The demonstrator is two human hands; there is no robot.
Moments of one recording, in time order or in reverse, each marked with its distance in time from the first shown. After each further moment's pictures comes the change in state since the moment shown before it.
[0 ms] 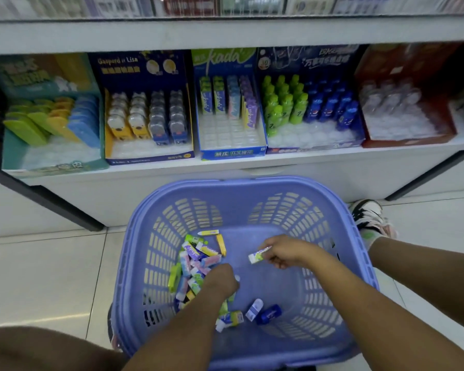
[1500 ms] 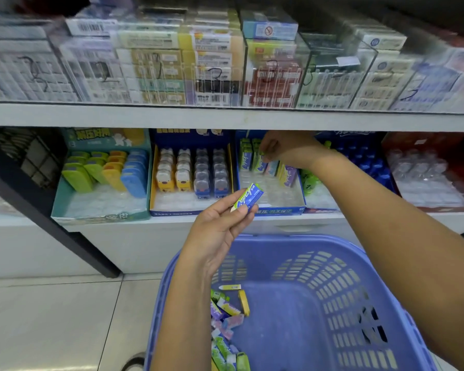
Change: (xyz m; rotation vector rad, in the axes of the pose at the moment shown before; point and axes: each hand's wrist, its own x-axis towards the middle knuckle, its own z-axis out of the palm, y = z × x) left_hand -0.101 -0.009 -0.231 -1.865 0.160 0.696; right_hand -0.054 -0.286 -0.103 -0.665 0.624 -0.640
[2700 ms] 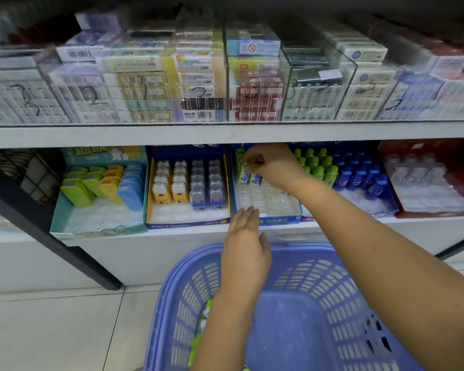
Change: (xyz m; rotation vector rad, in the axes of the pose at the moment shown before) left_hand 0.005 -0.048 0.032 1.494 0.215 0.472; right_hand -0.001 -0.008 0.028 0.131 0.167 -0.071
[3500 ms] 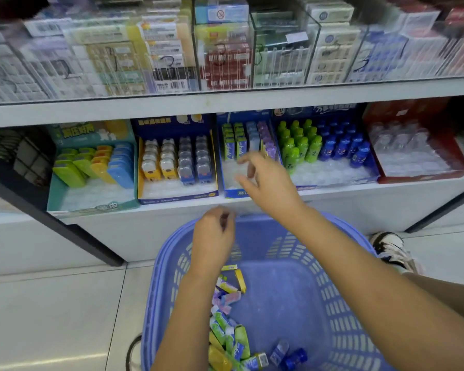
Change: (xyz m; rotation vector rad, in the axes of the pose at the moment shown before) left_hand -0.020 -0.036 -0.003 -0.154 0.065 -0.160; right_hand -0.100 0.005 0.035 0.021 0.271 -0.145
